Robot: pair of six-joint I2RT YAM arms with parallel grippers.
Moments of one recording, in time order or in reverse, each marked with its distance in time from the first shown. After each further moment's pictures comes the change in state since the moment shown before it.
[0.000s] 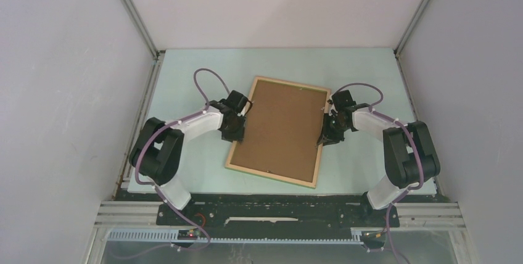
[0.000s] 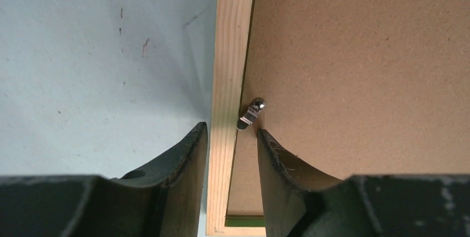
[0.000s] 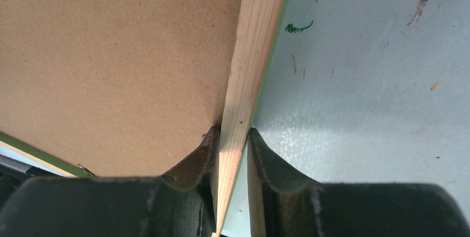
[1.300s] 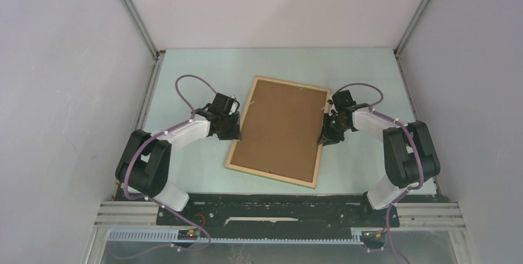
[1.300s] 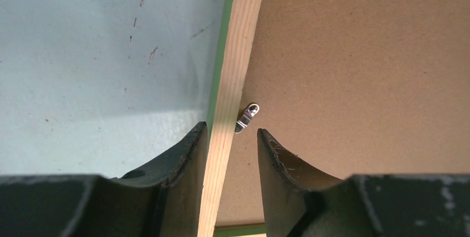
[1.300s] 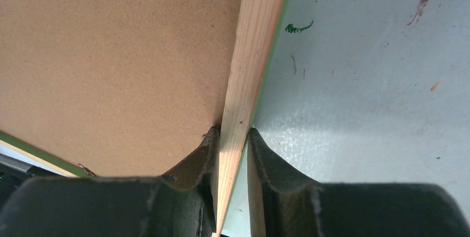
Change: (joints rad) left arm 0.089 -0.117 -0.152 0.206 0.116 -0.071; right arm 0.000 0.001 0.000 0.000 -0.004 -0.001
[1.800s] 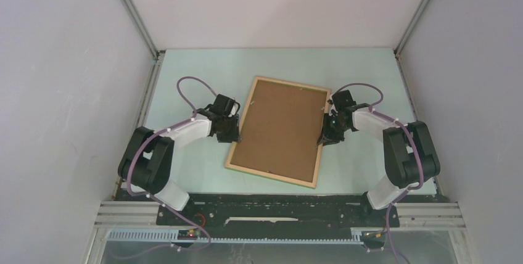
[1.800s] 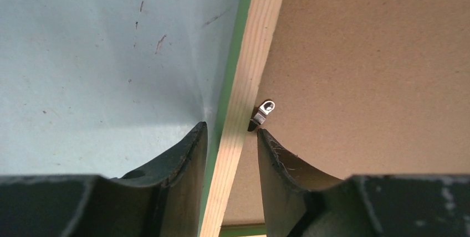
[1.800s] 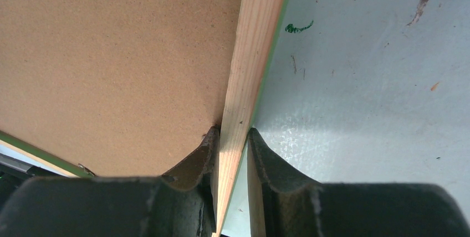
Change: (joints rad) left arm 0.003 0.005 0.000 -0.027 -0.010 -0.008; right arm 0.000 0.000 0.000 0.000 0.000 0.000
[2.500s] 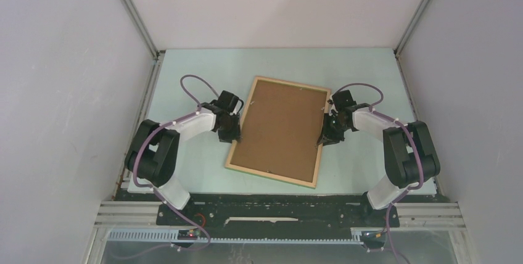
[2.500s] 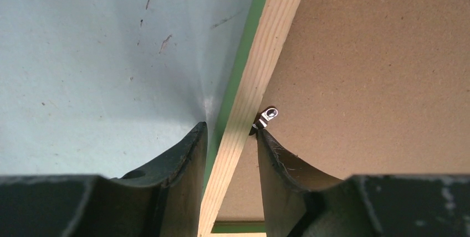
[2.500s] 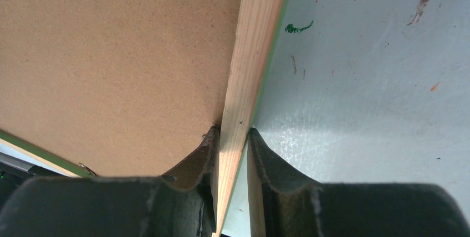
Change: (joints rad) left arm -0.008 0.092 0.088 -0.097 -0.029 -0.044; right arm 0.000 0.002 0.000 0.000 -0.003 0.000
